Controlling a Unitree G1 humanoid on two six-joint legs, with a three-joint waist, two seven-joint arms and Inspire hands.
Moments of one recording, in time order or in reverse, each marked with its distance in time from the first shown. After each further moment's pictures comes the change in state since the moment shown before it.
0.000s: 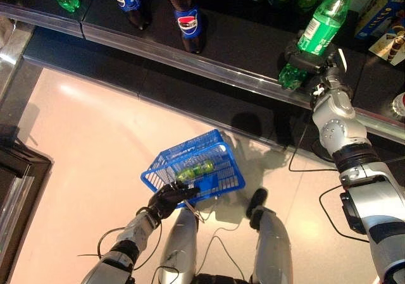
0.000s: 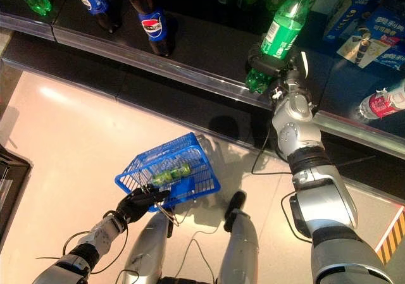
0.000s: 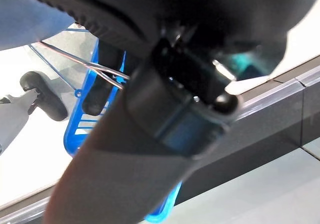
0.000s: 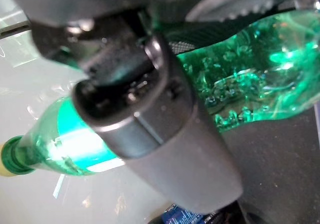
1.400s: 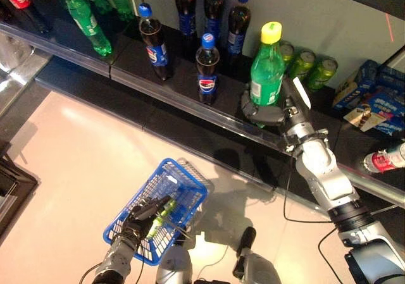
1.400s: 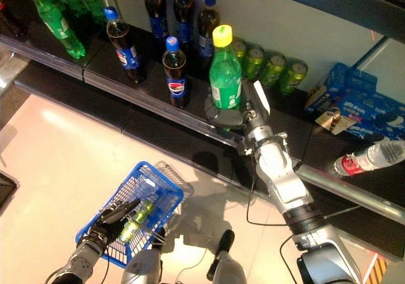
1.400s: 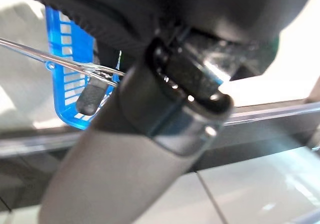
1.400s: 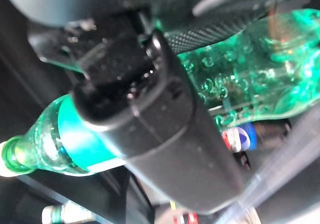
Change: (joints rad) left arm 0.243 -0.001 0.330 -0.173 -0.105 0.006 0.069; right arm 0.561 0.019 0.021 -0.703 -0.467 -0.028 0.073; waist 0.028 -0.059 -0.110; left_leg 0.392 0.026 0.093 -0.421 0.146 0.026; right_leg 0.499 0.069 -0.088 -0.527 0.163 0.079
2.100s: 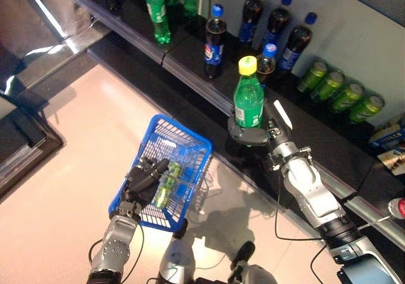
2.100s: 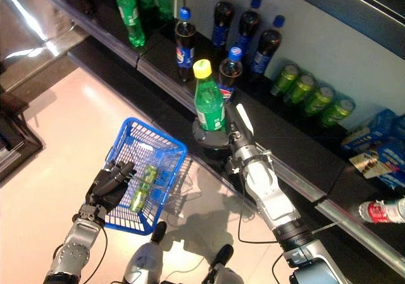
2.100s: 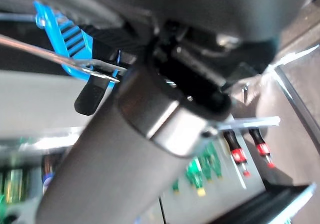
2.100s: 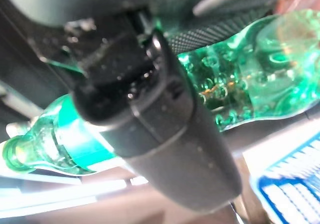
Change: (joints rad) left arm 0.091 0.023 -0.020 -0.630 -0.143 0.062 -0.076; right arm 0.065 0.074 0.086 -0.011 -0.086 0.000 -0.013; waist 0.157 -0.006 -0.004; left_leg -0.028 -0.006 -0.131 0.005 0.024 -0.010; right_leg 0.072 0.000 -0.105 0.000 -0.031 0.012
